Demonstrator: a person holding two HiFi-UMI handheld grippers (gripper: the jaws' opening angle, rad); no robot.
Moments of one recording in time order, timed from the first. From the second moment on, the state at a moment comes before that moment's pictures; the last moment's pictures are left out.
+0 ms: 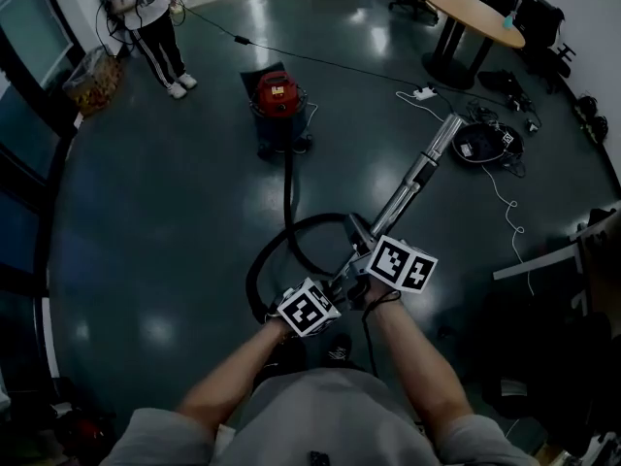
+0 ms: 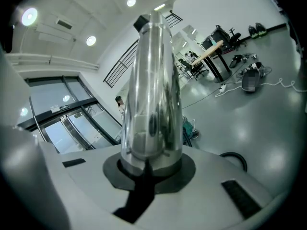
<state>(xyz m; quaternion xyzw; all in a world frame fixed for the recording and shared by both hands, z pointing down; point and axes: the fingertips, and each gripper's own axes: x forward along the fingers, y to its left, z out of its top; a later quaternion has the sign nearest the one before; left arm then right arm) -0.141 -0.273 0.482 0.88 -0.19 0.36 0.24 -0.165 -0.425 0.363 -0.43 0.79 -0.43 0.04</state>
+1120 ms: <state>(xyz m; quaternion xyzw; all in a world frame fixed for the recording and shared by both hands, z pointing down) -0.251 -0.457 0.335 0.92 -0.15 0.35 -0.12 -0.219 -0.483 0.364 -0.40 0.84 -0.30 -0.22</state>
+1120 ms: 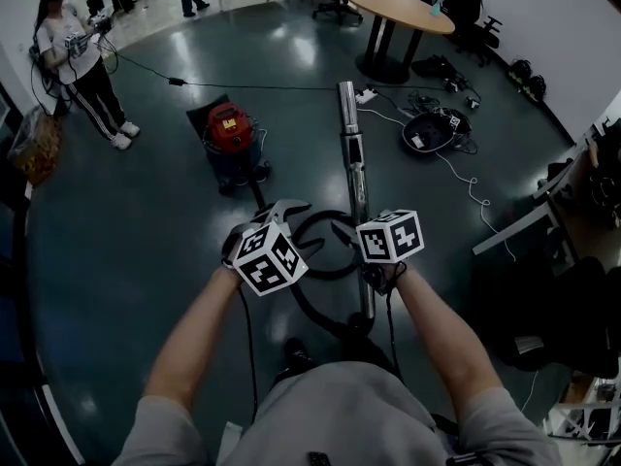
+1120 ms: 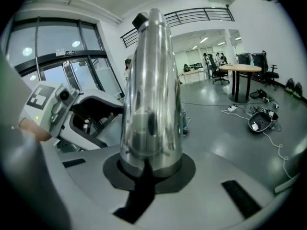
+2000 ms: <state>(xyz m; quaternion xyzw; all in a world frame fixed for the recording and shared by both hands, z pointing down) -0.236 -0.539 0.266 0.75 -0.26 0.53 -0.30 -0.233 -0.518 0.414 -0.08 0.88 -0.16 -0.43</state>
